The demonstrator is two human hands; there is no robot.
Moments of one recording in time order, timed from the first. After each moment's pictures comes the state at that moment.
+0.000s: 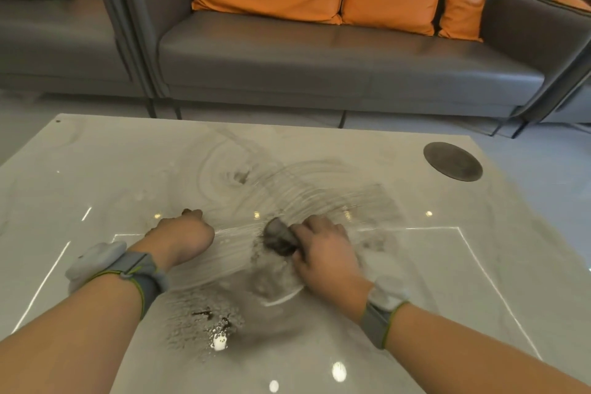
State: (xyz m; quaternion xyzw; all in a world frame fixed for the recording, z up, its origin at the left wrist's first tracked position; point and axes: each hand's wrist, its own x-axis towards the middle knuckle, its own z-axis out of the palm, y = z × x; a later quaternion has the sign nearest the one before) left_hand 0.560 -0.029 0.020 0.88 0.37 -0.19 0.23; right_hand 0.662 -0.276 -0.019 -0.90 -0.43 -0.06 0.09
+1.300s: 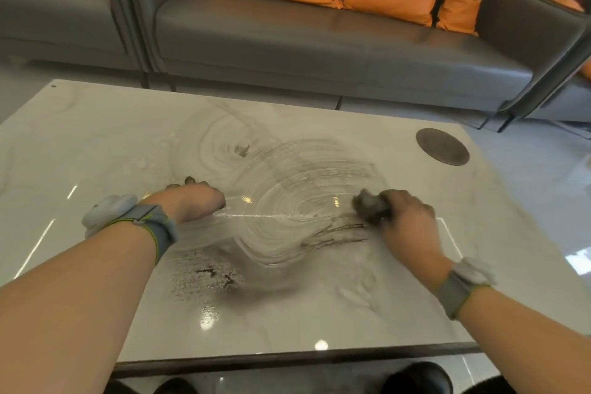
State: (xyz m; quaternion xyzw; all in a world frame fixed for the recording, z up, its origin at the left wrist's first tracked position) left_hand 0.565 -0.040 0.033 0.91 0.29 -0.28 0.14; right_hand 0.708 -0.396 -0.001 -0.96 -0.25 -0.11 0.09
